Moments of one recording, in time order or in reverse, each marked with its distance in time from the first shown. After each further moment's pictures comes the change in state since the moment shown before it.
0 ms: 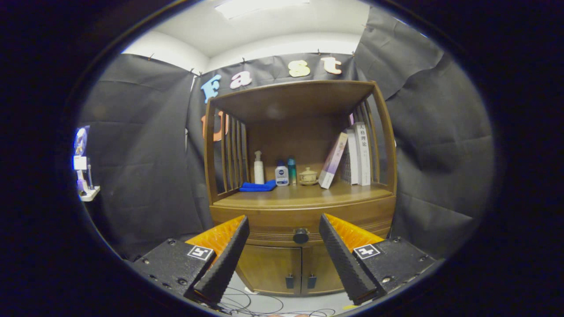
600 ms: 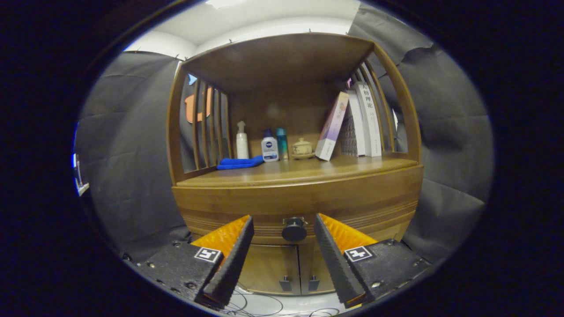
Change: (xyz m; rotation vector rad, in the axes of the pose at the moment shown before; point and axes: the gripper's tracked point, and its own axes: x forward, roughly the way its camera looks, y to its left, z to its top) arm 0.121 -0.032 -0.079 0.052 0.122 -0.050
